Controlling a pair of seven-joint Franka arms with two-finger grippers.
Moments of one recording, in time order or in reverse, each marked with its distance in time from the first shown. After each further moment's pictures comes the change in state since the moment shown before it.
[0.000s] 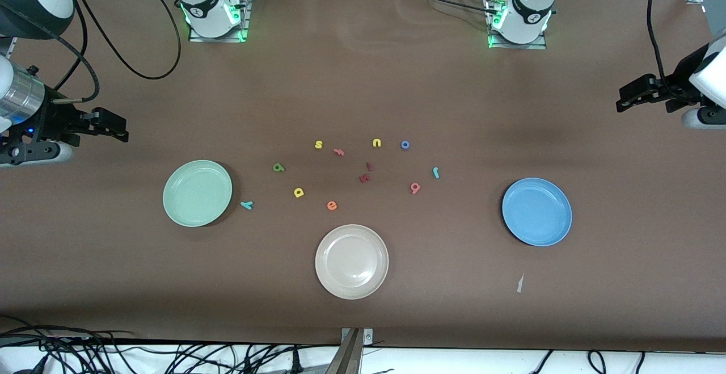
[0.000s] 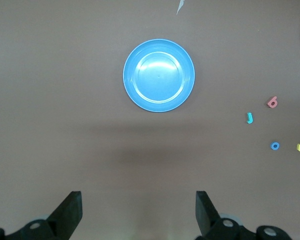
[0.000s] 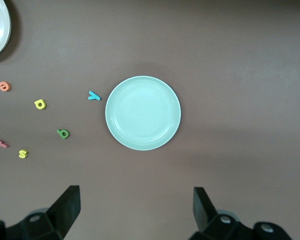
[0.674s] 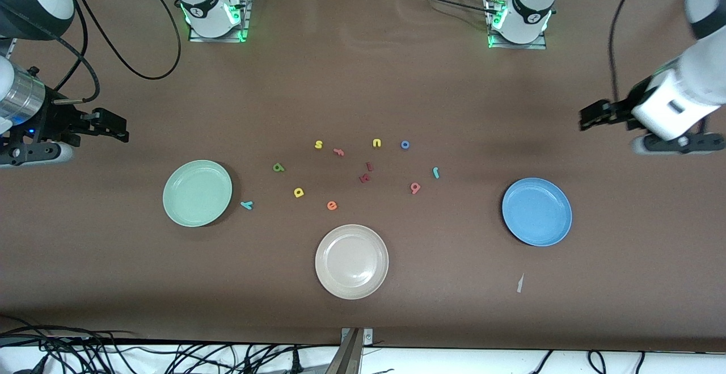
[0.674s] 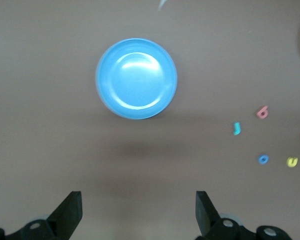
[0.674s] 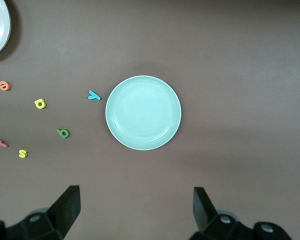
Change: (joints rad) left arm -0.137 0.114 -0.008 -0.020 0.000 0.107 -0.197; right arm 0.001 0.001 0.003 0.000 0.000 0.000 -0.001
